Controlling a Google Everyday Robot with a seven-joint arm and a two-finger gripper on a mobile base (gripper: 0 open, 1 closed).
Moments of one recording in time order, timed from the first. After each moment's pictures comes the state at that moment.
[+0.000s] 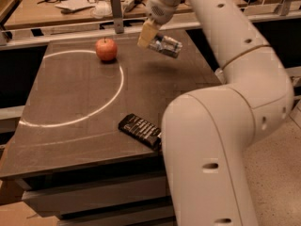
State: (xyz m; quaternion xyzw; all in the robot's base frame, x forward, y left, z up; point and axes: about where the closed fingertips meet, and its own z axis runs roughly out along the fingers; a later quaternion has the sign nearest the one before) arm 0.755 0.002 0.923 -0.56 0.80 0.07 0.22
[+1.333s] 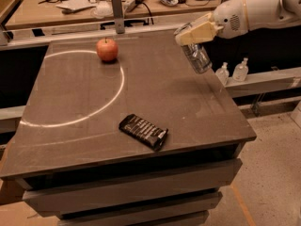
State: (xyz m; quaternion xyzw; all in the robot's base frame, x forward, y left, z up) arm 0.660 -0.106 0.981 -0.47 0.71 0.33 0.41
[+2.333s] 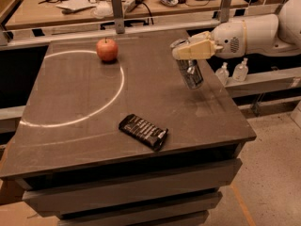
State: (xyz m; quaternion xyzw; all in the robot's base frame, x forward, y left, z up) arm 0.624 -0.091 0.958 -0.45 0.67 0.41 0.43
